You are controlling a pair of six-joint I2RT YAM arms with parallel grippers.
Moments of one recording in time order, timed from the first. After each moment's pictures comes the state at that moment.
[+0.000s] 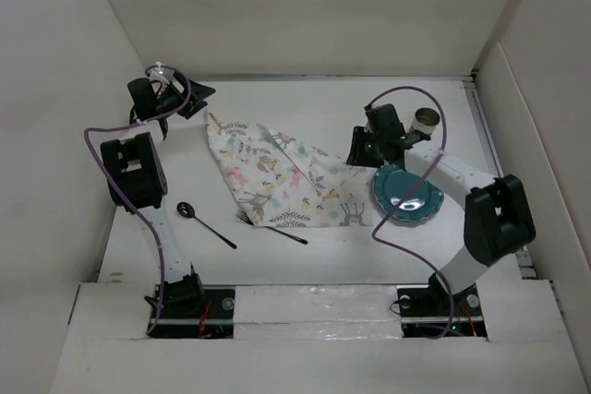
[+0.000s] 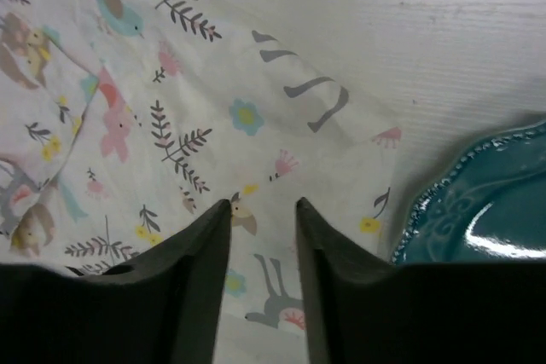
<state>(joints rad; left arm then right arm) 0.26 2.14 1.45 0.37 0.88 -0.81 0.42 1.58 1.15 -0.42 -0.07 0.47</state>
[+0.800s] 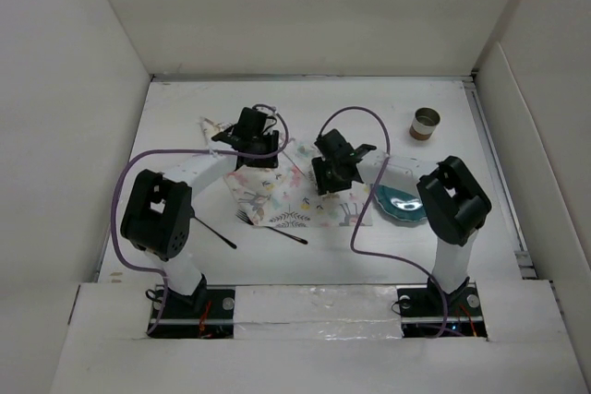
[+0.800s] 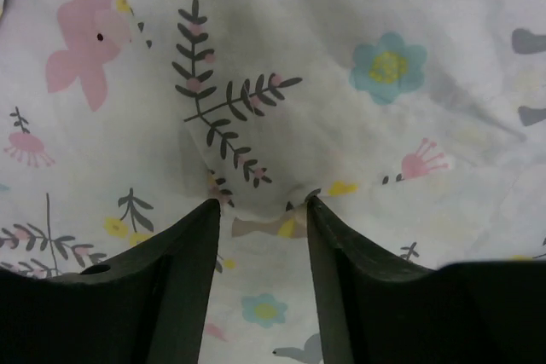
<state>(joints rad) -0.44 1.68 1.14 -0.36 0.05 -0.30 0.69 1.86 1.23 -0.44 0.07 0.42</state>
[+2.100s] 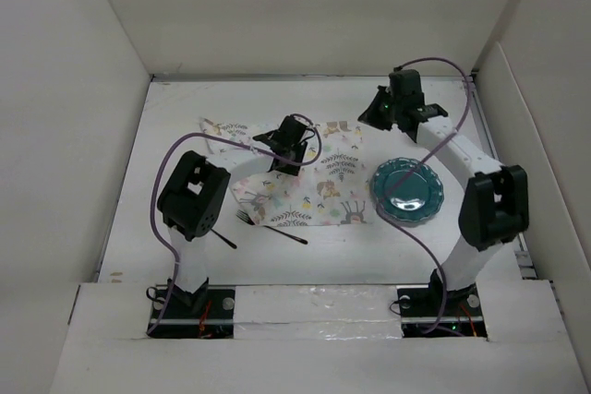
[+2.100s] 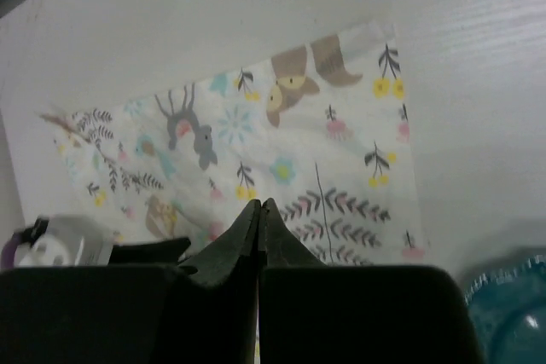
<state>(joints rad) -0.62 1.92 1.28 -0.34 -0.16 -0.22 0.26 1.81 1.49 -0.34 -0.10 0.68</state>
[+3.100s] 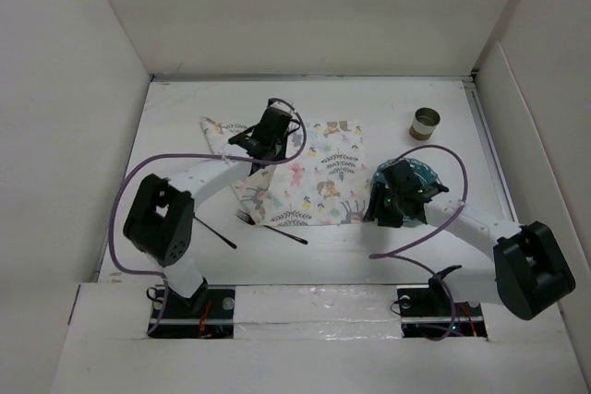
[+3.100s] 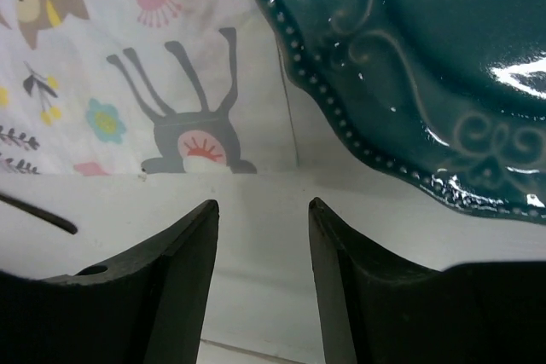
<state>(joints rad) -0.60 1.71 1.21 -0.34 -0.29 -0.28 0.47 1.24 0.64 -0.47 -0.04 0.71</state>
